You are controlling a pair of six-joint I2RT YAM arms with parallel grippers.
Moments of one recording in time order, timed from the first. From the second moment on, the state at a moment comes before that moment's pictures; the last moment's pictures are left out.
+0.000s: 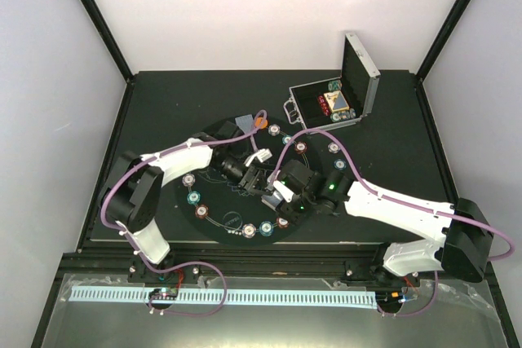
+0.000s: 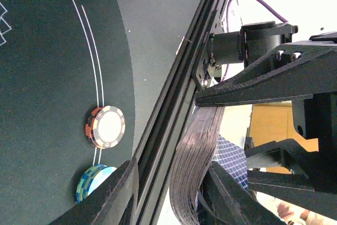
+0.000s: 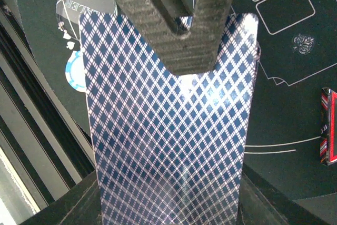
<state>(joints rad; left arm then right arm) -0.53 1.70 1.05 -0.68 1.08 -0.01 1.04 1.30 0.95 -0.75 -0.04 0.11</state>
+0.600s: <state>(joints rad) -0.50 1.68 1.04 -0.71 1.11 0.02 1.04 1.31 0.94 -0.75 -0.02 0.11</state>
